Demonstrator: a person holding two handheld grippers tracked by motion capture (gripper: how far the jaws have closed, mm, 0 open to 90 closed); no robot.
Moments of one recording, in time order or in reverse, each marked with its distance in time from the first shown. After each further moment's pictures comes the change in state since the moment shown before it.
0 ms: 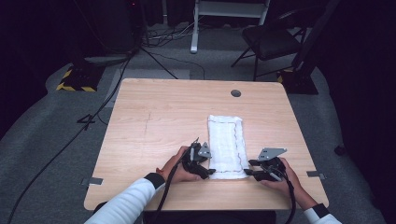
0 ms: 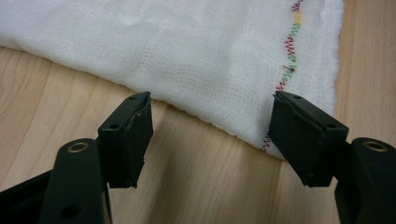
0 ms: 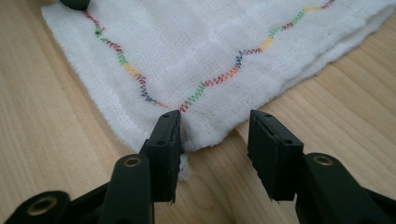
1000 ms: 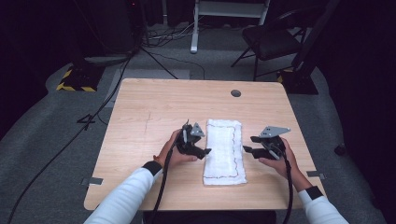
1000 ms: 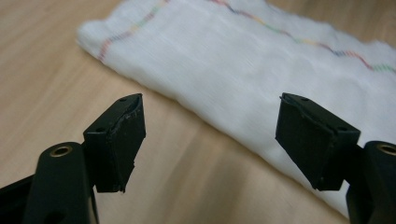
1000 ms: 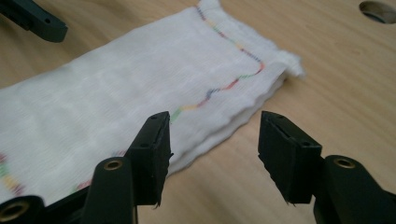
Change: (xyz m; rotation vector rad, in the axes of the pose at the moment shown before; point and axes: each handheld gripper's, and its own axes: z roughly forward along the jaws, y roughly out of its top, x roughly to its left) left arm 0.063 0.023 -0.016 -0.096 0.129 -0.138; right arm -0.046 0.049 -0.004 -0.117 -0.120 0.059
